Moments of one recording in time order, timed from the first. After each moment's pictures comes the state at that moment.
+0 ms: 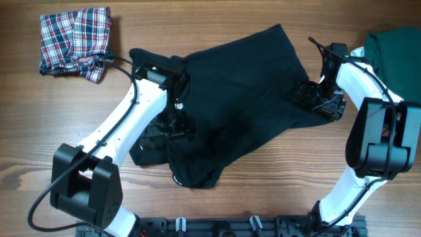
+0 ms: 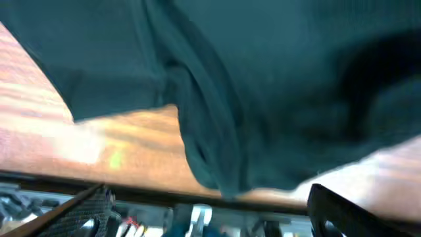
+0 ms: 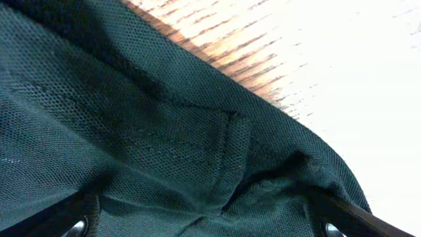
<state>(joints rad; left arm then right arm) -0.42 1.73 1.34 -1.40 0.10 -0.59 -0.12 2.02 1.33 -0.91 0.03 0.36</state>
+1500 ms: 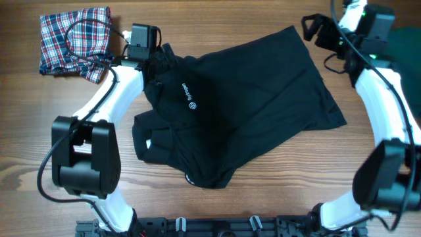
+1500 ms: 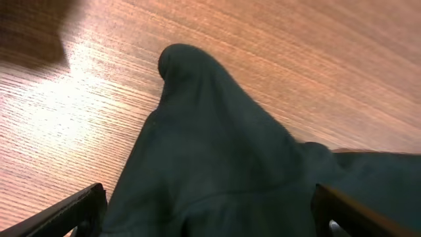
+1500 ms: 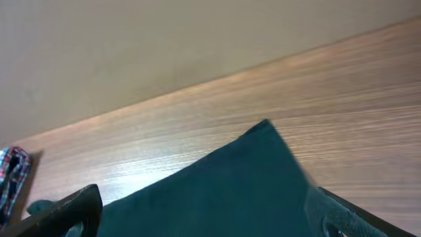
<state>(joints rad) -0.17 1.91 1.34 -0.41 -0.11 -0.55 -0.13 1.77 1.36 -0.21 -0.36 0.26</state>
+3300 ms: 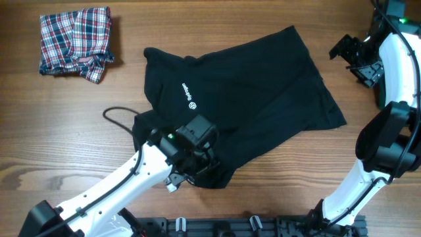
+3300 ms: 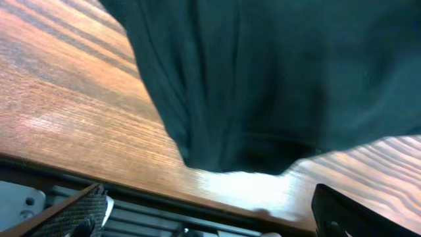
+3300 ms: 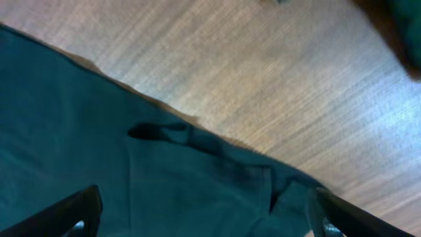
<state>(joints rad) -0.77 1.36 0.91 -1.03 0.16 -1.29 -0.27 2.07 1.84 -1.16 -0.04 0.51</state>
